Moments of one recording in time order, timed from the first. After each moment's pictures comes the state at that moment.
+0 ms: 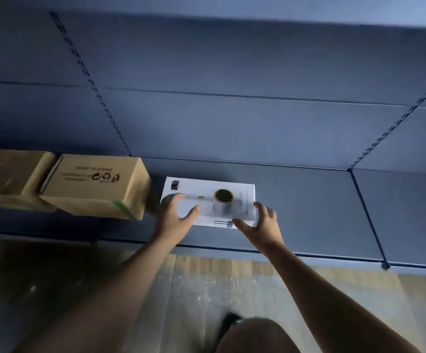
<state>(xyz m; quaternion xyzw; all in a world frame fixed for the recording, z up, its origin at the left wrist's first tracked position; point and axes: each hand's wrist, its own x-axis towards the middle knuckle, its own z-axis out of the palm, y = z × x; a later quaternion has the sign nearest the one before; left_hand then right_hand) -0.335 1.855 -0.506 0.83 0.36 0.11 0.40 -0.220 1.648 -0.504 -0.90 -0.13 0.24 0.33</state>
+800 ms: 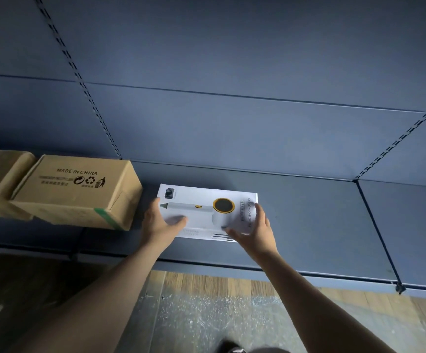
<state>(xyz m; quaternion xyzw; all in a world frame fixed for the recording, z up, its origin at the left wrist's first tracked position) -0.314 1.891 -0.578 0.77 0.45 0.11 0.43 -0.196 1.667 -0.557 -0.88 -0.12 0.20 0.40</state>
